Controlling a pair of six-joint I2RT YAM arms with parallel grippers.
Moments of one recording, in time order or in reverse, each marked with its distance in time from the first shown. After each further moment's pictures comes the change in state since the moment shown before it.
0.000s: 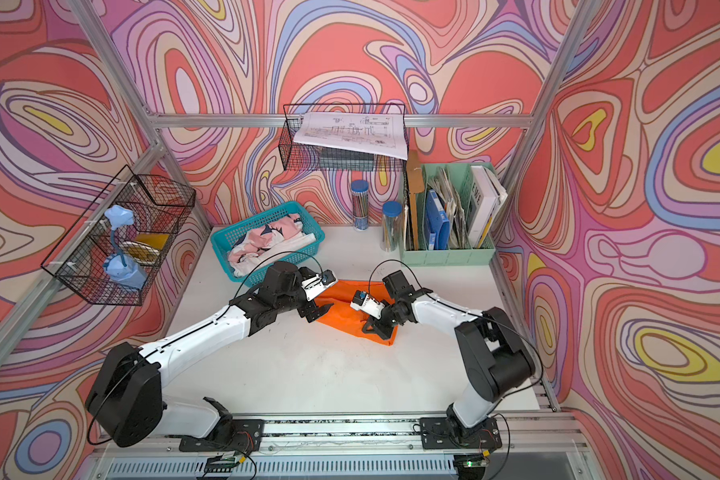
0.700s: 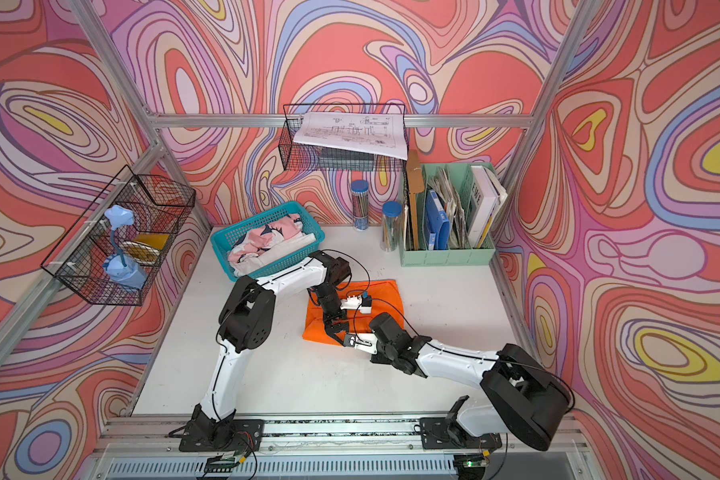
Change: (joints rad) left arm -0.030 0.809 0.863 -1.183 0.474 0.184; right arm 0.332 -0.350 -0.451 0.461 0.679 -0.151
